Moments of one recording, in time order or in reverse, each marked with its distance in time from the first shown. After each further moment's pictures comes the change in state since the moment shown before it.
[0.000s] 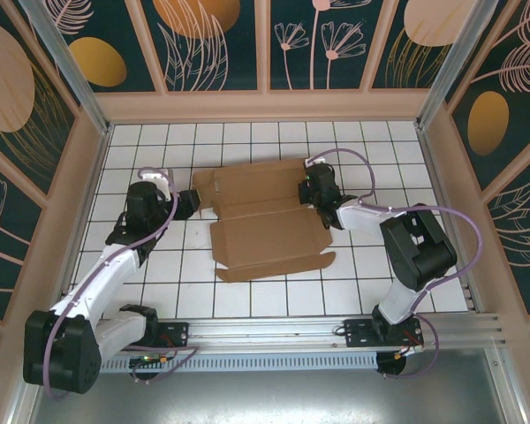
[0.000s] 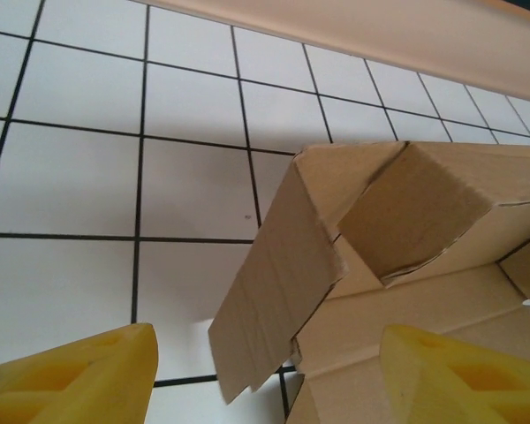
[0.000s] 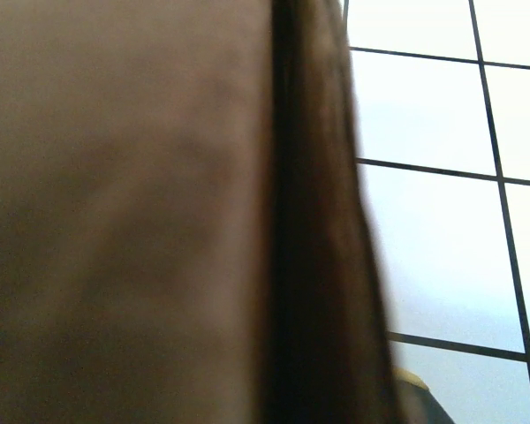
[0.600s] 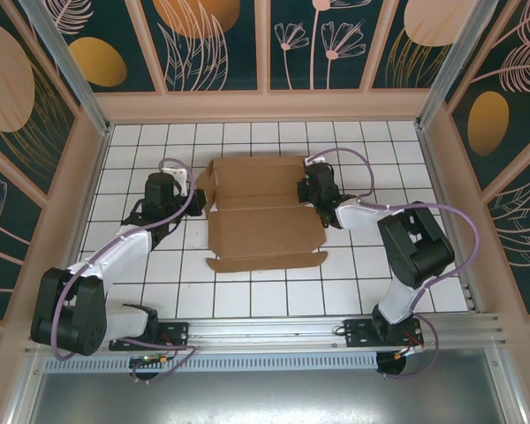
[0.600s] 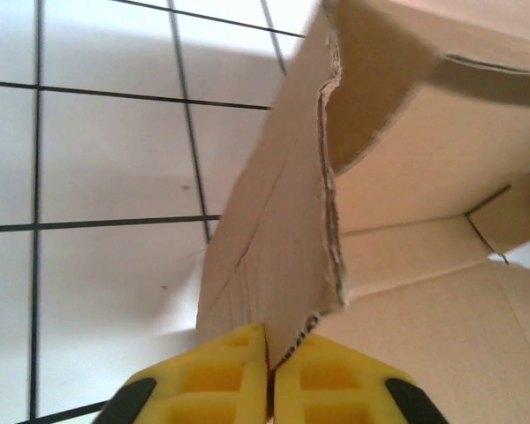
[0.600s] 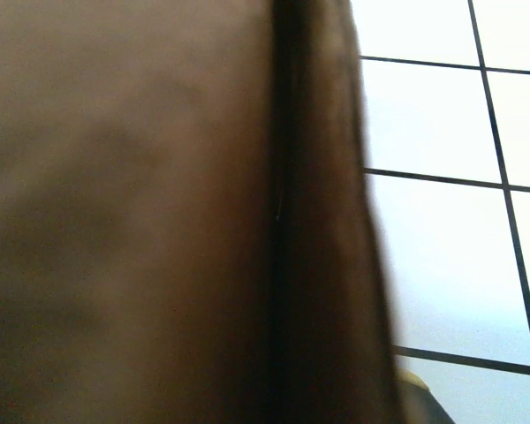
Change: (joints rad) left arm -0.076 0.208 0.076 0.042 0.081 -0.012; right arm 0.000 0.023 0.010 0.029 0.001 0.012
